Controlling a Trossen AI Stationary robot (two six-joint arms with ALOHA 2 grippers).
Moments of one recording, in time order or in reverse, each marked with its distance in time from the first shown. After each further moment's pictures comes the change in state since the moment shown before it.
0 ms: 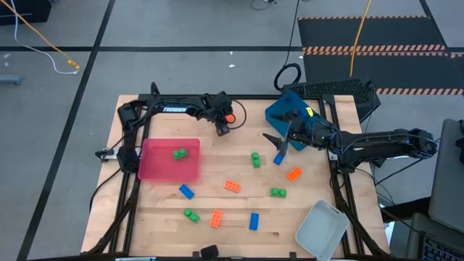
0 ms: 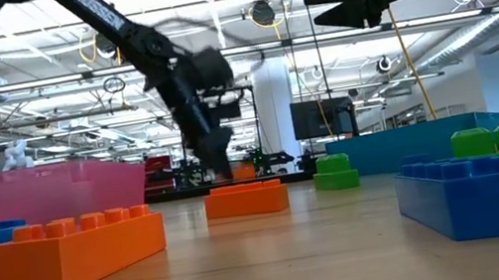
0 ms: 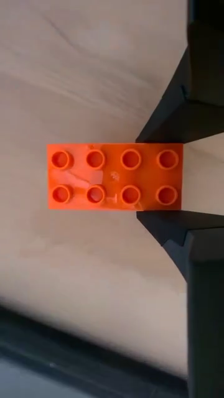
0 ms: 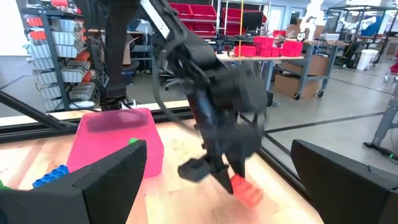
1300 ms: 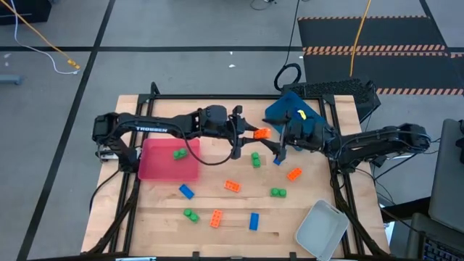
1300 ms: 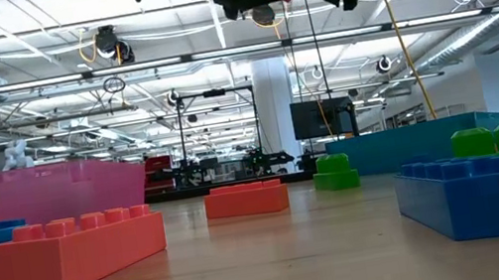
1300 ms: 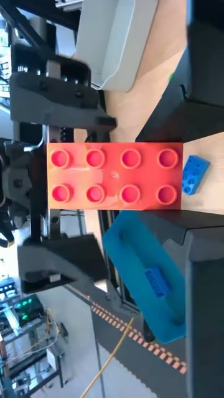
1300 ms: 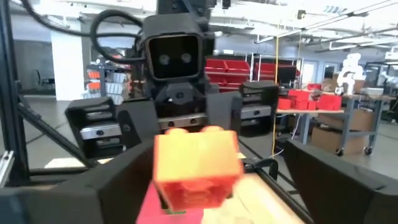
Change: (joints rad) left arm -0.365 -0.273 0.004 0.504 0.199 0.025; right arm 0.071 0.150 0.000 0.384 -0.100 -0.049
